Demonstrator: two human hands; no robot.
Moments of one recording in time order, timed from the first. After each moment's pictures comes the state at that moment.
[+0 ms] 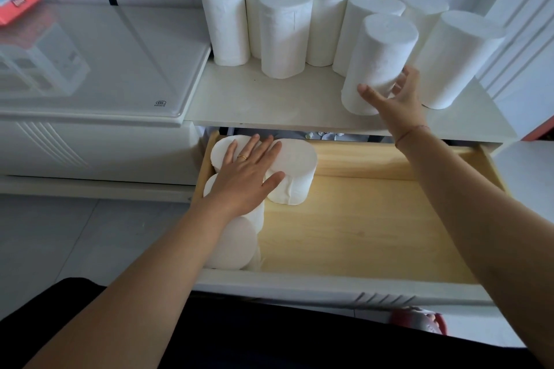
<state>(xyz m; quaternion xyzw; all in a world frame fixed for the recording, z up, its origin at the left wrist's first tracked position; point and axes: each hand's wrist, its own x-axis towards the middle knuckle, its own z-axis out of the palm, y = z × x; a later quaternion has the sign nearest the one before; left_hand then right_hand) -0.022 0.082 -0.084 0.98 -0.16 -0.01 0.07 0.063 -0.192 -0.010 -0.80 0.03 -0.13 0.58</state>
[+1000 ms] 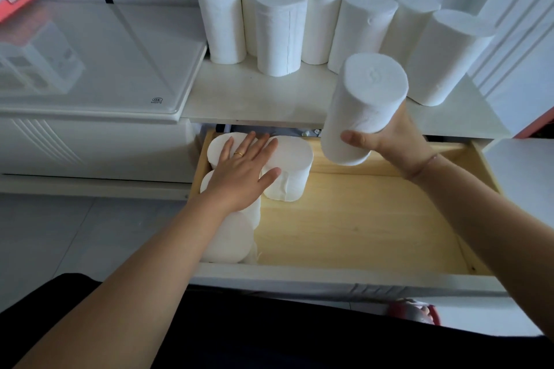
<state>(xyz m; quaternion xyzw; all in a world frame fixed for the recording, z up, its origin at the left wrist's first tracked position) -0.021 0.082 -0.085 0.98 -0.16 0.00 0.07 0.003 -0.189 0.006 -0.80 -0.14 0.00 0.58</state>
